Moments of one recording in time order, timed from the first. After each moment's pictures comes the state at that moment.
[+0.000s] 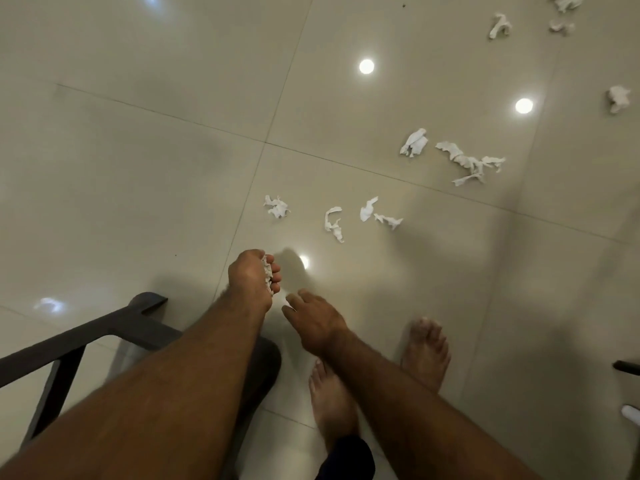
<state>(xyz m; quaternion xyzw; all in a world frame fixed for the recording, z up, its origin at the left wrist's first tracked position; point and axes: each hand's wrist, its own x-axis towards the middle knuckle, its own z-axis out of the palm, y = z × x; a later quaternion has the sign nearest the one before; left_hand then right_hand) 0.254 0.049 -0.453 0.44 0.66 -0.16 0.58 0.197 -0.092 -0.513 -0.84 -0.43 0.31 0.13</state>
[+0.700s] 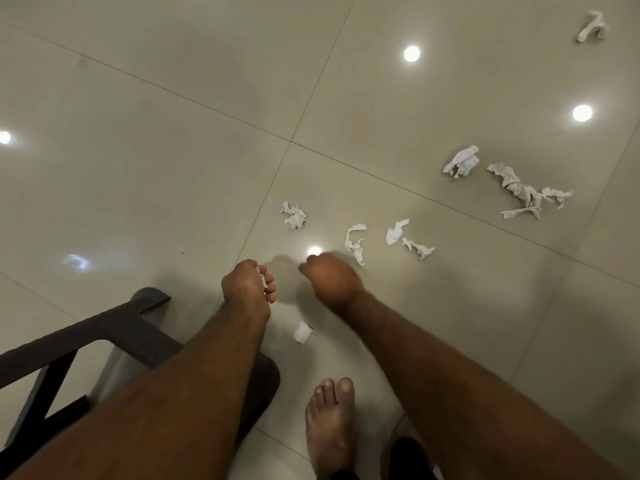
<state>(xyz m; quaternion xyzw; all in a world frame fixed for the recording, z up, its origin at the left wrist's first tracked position) 0.266 0.083 -0.504 0.38 0.72 -0.11 0.57 0.319 -0.069 -0.553 -0.83 -0.45 0.29 0.17</state>
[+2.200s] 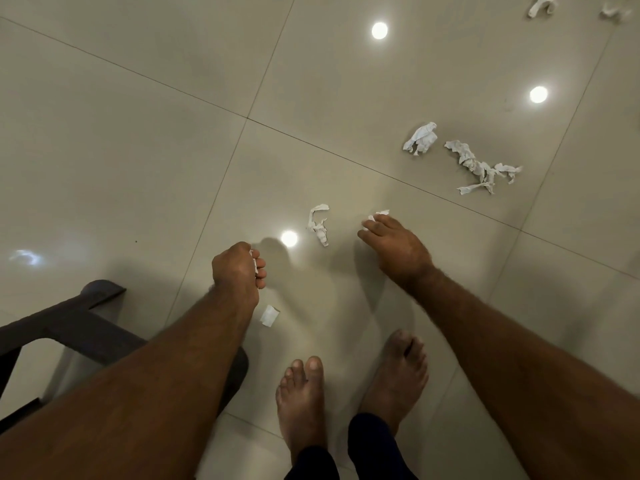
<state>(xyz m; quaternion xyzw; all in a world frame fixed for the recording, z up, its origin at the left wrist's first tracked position) 0.280 0.034 -0.507 0.42 0.69 -0.15 0.57 0.378 -0.237 -0.584 -0.89 -0.39 0.19 0.12</state>
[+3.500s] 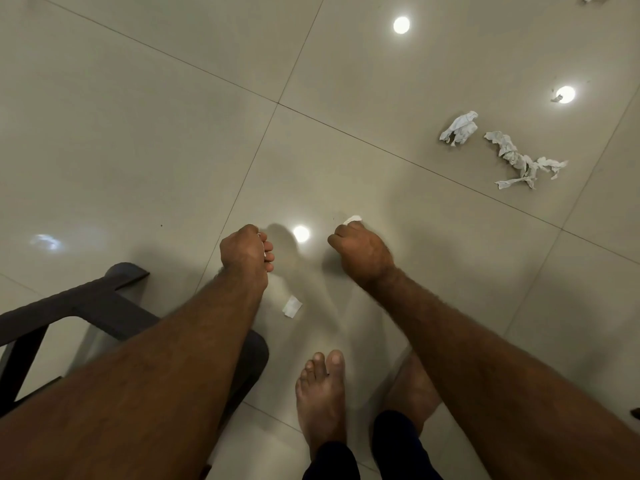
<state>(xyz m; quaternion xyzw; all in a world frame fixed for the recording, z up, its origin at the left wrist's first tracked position) 0.272 0.066 -0.516 0.45 0.70 -0.09 0.55 0.326 -0.129 -0.580 -0.88 -0.41 0.17 0.18</state>
